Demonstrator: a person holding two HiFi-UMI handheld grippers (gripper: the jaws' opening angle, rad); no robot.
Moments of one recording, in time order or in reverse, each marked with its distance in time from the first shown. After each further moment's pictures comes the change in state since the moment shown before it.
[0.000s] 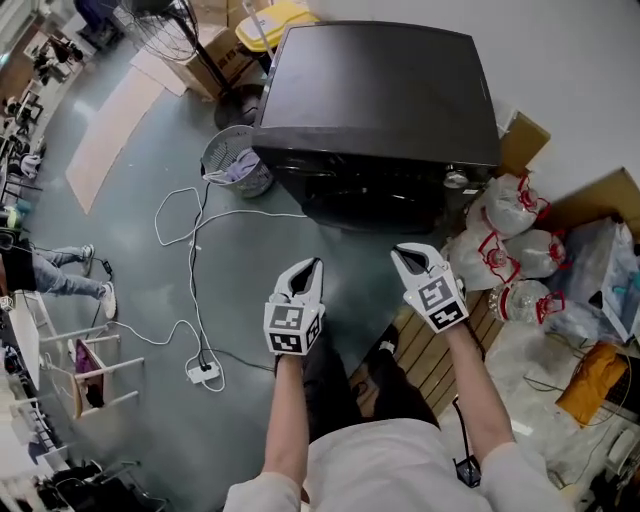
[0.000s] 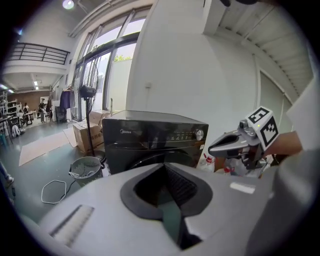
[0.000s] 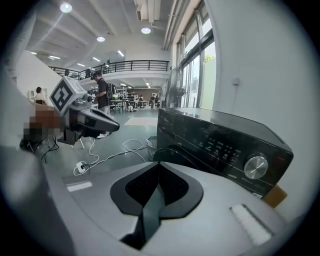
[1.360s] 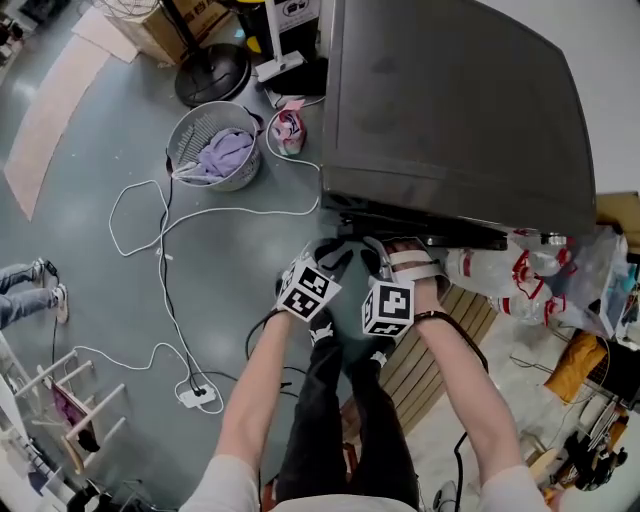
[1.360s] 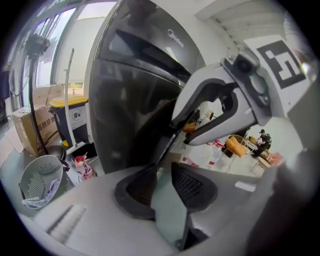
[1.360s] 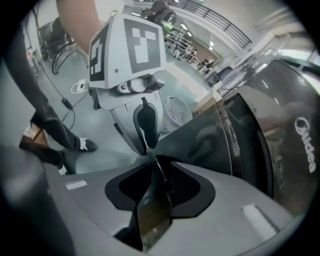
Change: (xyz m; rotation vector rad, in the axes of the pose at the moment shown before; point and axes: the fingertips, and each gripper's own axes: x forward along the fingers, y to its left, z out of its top) left arm 0.210 0.165 -0.121 0.226 0.245 -0.536; right arm 0.320 0.047 0.002 -0.761 0.536 0.038
